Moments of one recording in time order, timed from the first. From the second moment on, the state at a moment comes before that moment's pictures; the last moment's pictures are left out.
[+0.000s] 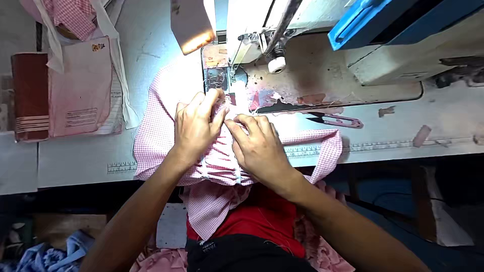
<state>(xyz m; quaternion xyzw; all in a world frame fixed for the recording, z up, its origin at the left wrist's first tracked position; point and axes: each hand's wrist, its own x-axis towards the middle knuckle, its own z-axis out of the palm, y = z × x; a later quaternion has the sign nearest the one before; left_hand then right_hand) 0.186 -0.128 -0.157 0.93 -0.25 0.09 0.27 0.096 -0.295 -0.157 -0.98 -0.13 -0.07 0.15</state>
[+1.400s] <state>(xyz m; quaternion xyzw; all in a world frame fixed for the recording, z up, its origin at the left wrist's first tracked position) 0.219 -0.153 -0.166 0.93 -0.25 0.11 0.25 0.126 -0.316 -0.146 -0.98 -0.14 -0.07 0.09</state>
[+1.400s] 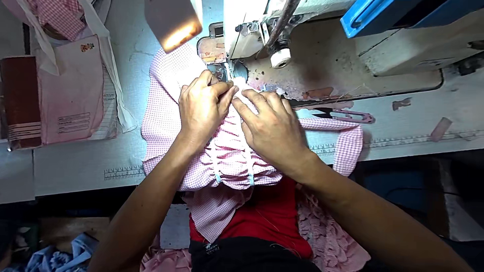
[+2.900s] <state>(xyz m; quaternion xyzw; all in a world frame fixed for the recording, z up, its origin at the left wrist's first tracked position) 0.193 -0.117 -0.168 0.79 -0.53 0.06 0.31 0.176 -0.331 -0.152 -0.98 -0.10 -0.04 0.15</state>
